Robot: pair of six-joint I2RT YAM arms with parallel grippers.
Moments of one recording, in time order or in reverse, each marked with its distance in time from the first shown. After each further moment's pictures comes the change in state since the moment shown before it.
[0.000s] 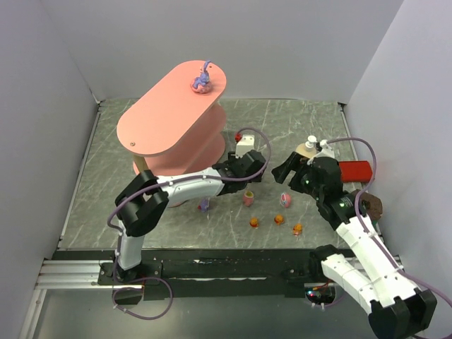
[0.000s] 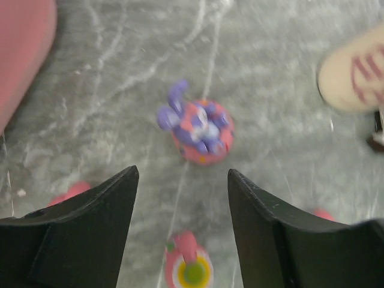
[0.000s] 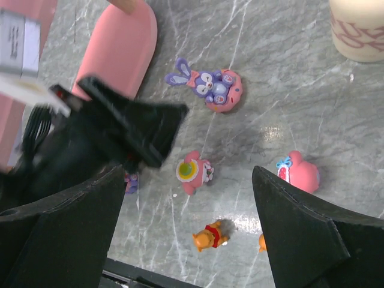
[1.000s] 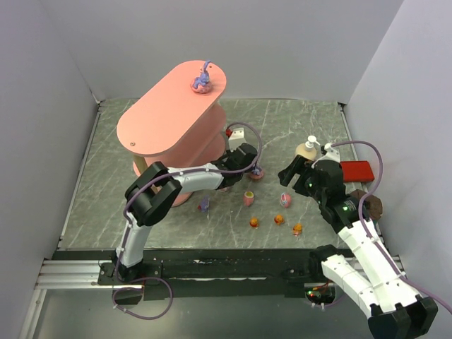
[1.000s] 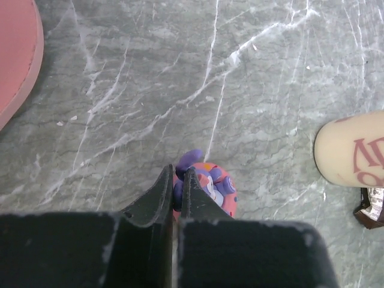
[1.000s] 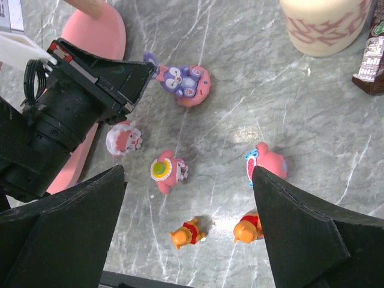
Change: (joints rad) left arm 0.115 0.138 -0.010 0.286 0.040 -0.063; right arm -0.011 -0.046 0.000 -0.085 0.082 -0.027
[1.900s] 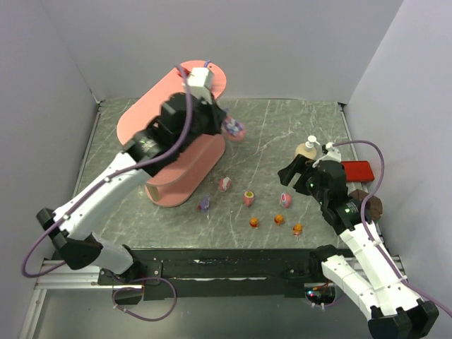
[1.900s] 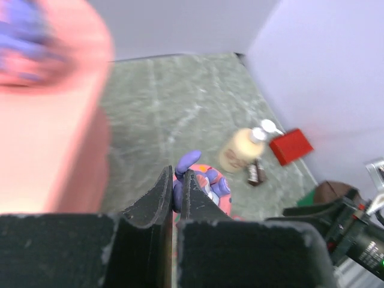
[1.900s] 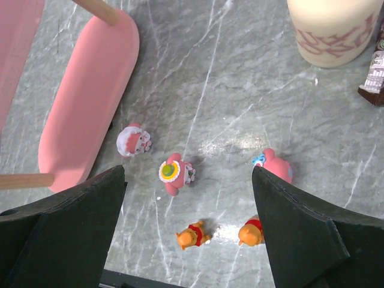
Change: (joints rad) left arm 0.035 -0.627 0.262 -0.492 0.190 0.364; right arm -0.002 -0.028 0.007 0.011 -0.016 -0.013
